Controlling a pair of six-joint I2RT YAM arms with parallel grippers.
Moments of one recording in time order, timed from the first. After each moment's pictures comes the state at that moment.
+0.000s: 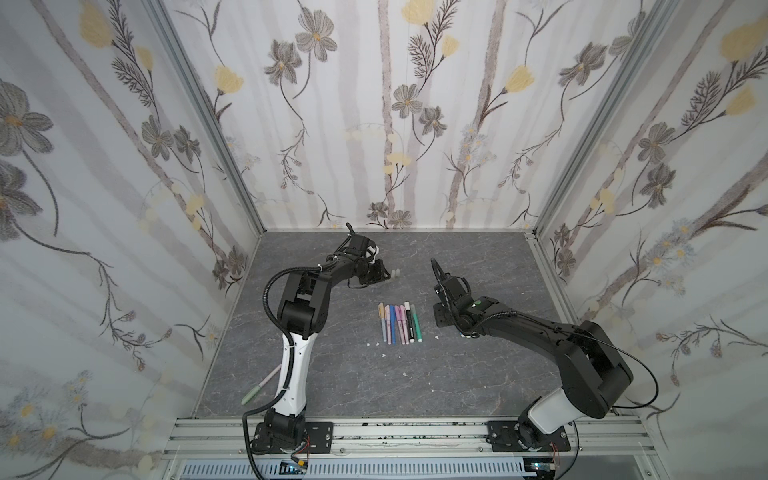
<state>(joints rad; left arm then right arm) -0.32 2.30 1.68 -0.34 0.53 -0.47 0.67 1.58 0.95 -0.37 0.26 0.38</state>
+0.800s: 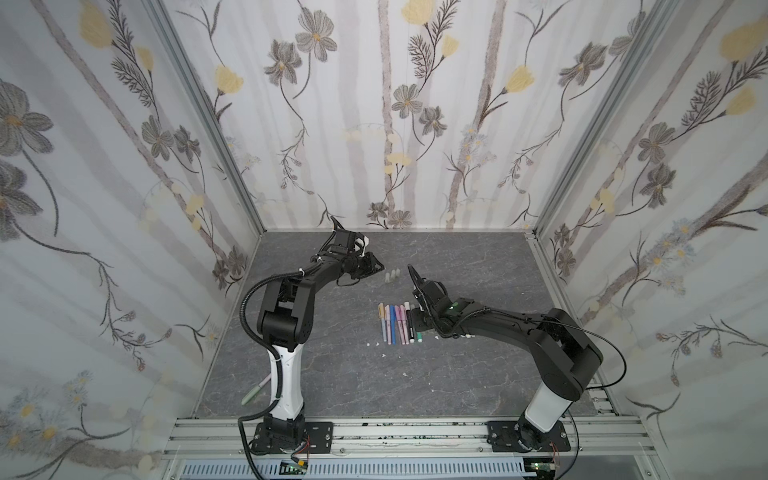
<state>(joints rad) -0.26 2.09 1.50 -0.25 0.58 -0.51 0.76 1.75 1.05 -0.31 0.14 0.44</state>
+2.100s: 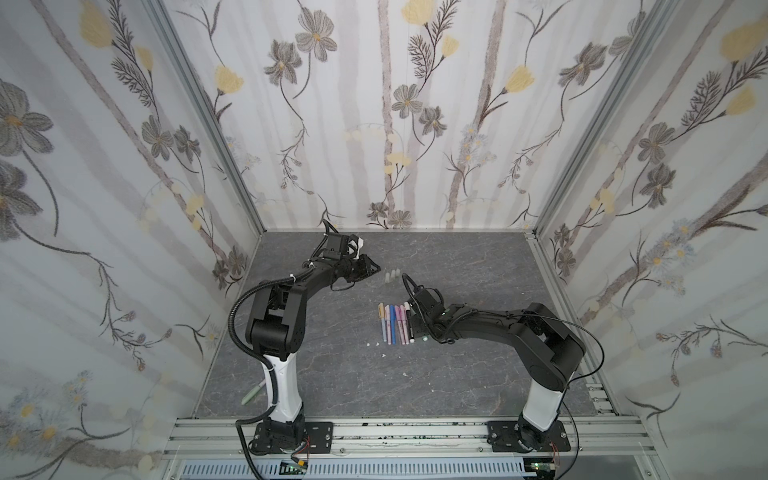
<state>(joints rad) -0.24 1.98 1.37 -0.18 0.61 -0.53 0.78 1.84 1.00 -0.24 0.22 0.44</state>
